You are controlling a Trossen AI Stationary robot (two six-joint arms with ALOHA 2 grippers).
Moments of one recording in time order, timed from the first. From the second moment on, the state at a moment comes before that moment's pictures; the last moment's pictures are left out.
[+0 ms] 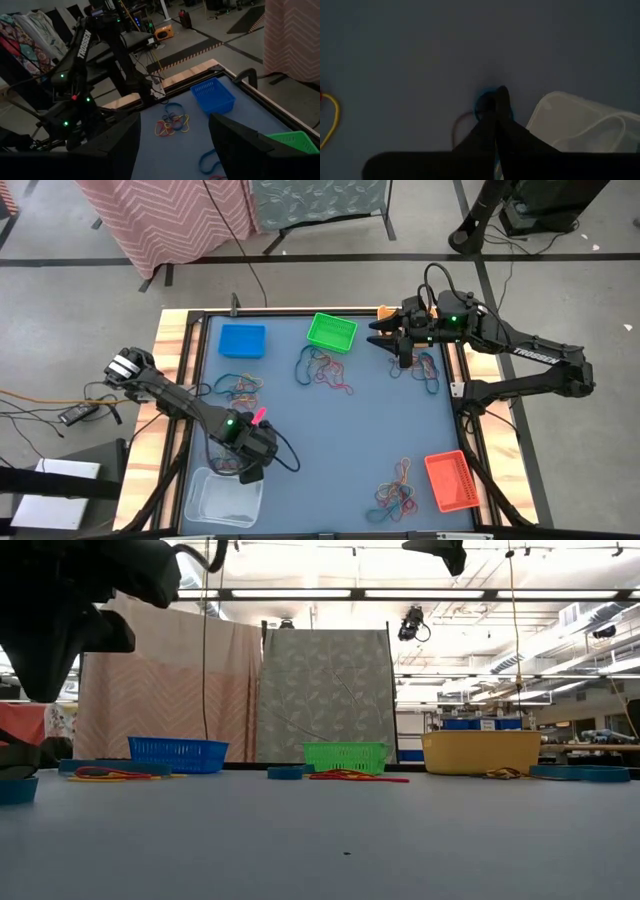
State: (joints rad) left arm -0.49 1.55 1.08 -0.92 0.02 -0.77; right arm -0.31 1.01 1.10 -0.30 -0.20 0.33
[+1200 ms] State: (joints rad) left arm -0.49 1.55 0.91 -0.69 0.07 -0.77; right arm -0.31 1.01 1.10 -0.30 -0.20 0.31
